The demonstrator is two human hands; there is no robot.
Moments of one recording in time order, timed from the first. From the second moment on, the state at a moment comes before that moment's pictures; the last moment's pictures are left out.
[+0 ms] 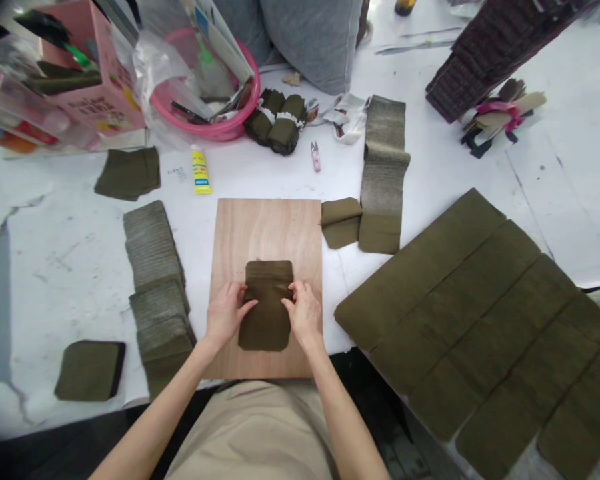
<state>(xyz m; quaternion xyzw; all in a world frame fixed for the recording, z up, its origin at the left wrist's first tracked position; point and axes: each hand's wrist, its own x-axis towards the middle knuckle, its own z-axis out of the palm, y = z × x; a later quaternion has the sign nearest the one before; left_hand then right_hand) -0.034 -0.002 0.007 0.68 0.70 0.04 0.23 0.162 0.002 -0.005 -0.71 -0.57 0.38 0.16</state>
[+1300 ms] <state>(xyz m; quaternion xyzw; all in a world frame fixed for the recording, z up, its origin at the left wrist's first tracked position) -0.047 0.000 -0.005 0.55 0.70 0.03 0.45 0.152 -0.016 0.000 -0.72 -0.61 0.33 -0.01</state>
